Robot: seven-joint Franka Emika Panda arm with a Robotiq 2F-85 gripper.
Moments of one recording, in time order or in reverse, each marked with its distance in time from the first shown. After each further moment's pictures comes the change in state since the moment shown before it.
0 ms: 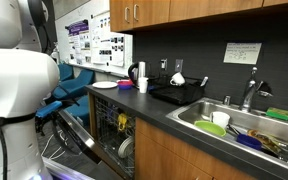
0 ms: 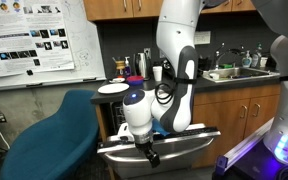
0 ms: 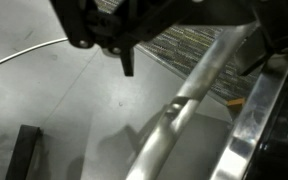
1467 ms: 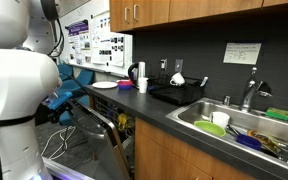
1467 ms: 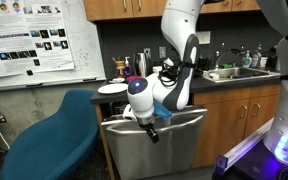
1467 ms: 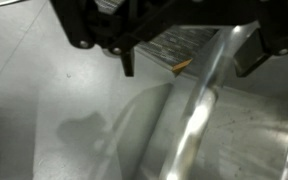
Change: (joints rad) arm -0.215 -0.110 0.097 -0.008 -0.393 -0.197 0.339
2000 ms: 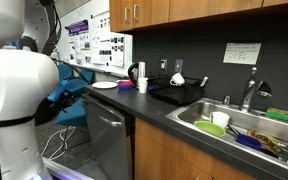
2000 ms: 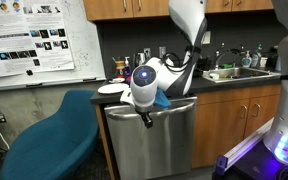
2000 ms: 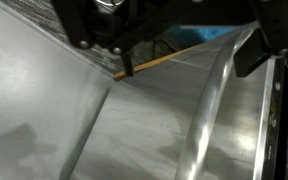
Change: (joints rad) arm -0.038 -0.153 0.068 -0.049 -0.318 -0.132 0.305
